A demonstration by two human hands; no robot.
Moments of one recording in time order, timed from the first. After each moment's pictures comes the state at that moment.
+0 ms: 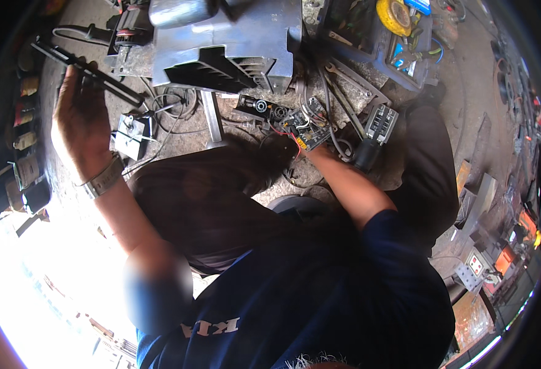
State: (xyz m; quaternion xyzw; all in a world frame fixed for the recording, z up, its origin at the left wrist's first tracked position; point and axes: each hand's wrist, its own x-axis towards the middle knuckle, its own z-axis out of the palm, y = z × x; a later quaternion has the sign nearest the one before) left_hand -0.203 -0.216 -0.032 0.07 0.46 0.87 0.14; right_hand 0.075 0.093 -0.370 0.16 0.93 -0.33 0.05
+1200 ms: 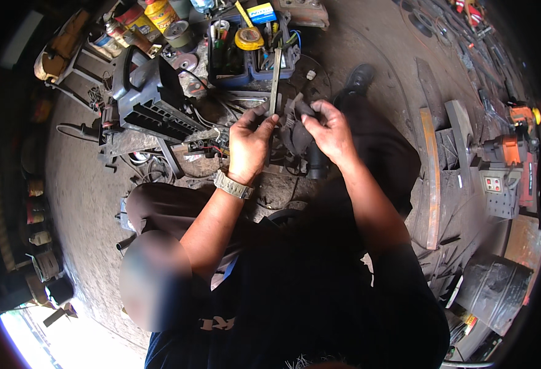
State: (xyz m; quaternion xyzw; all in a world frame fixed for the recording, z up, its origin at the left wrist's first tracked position) left_hand 0.093 0.050 -0.073 0.20 0.55 0.74 0.33; right_hand 0.225 0.194 -0.087 0.30 0.74 -0.55 -0.26
